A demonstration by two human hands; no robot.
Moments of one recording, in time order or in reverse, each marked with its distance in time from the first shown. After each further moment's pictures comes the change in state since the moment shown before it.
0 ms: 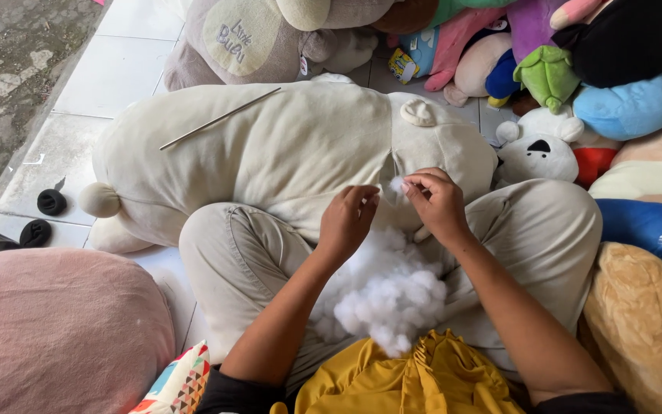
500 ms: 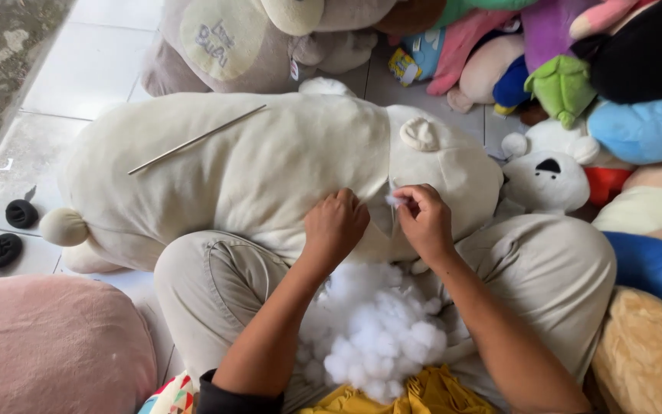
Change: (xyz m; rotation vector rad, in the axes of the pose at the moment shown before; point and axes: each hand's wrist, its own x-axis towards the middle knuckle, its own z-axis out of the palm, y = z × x) left_hand 0.068 -0.046 0.026 0.409 -0.141 -0.195; right_hand 0.028 0.026 0.032 0.020 -0.011 0.133
